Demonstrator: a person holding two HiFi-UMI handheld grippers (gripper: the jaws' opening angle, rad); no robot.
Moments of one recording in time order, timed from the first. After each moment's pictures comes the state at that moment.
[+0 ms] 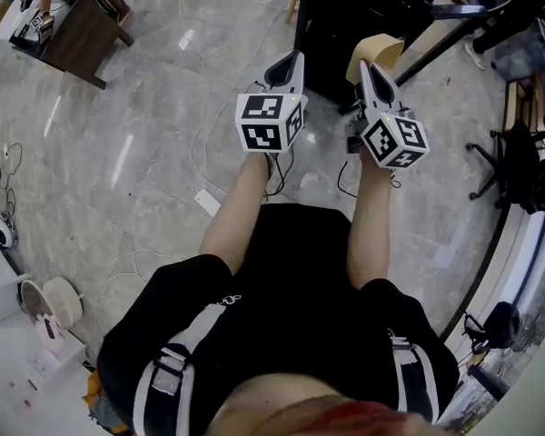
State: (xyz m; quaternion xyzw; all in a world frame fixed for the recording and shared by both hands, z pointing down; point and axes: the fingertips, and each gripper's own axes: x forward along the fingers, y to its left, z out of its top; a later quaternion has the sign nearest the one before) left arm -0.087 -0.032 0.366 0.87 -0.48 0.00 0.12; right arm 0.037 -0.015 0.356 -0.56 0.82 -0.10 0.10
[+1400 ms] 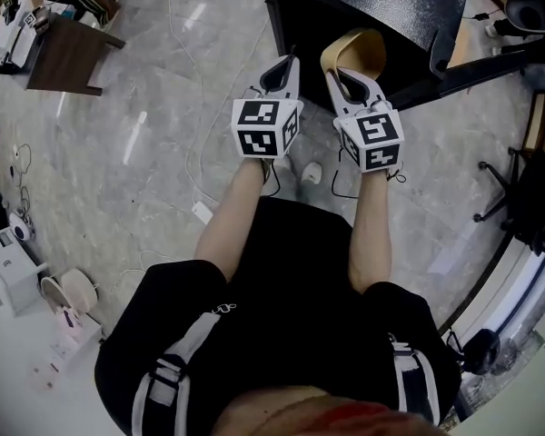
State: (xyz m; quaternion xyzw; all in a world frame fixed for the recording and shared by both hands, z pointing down) left arm 0.037 -0.304 0.451 0.84 -0.51 0.10 0.17; right arm 0.103 -0.283 0.462 -0.45 0.87 -0.10 -0.15
